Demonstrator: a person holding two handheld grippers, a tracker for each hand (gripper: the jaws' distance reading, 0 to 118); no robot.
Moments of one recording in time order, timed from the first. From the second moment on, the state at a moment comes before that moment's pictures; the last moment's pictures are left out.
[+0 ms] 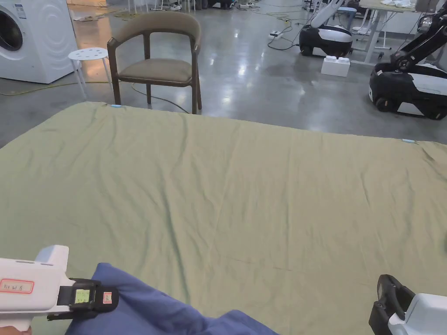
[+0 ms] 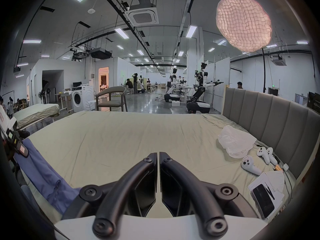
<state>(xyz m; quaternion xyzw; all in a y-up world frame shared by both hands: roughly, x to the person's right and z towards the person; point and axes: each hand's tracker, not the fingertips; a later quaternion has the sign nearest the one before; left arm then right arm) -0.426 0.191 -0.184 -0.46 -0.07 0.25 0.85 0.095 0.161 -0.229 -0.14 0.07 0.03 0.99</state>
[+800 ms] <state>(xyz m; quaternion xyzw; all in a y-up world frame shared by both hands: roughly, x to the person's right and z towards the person) -0.227 0.162 -0.243 -0.55 -0.12 0.18 0.80 0.119 0.146 -0.221 -0.16 0.06 0.01 0.98</state>
